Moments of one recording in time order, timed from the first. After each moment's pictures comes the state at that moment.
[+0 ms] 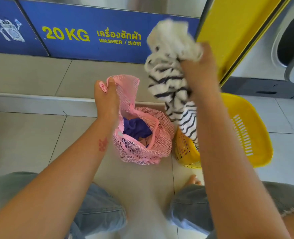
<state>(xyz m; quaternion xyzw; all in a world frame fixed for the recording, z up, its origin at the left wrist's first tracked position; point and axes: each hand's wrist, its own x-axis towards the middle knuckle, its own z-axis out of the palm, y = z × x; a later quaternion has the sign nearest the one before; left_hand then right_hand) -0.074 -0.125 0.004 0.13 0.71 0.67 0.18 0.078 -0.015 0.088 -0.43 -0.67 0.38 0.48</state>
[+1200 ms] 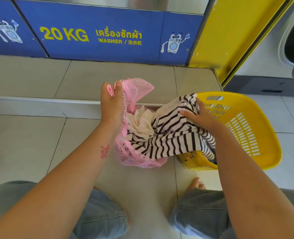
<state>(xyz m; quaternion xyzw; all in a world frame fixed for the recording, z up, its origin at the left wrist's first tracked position) -0.071 -0.114 -0.011 0.16 0.70 0.65 0.25 0.163 0.047 -0.073 -0.54 -0.67 0.50 0.09</state>
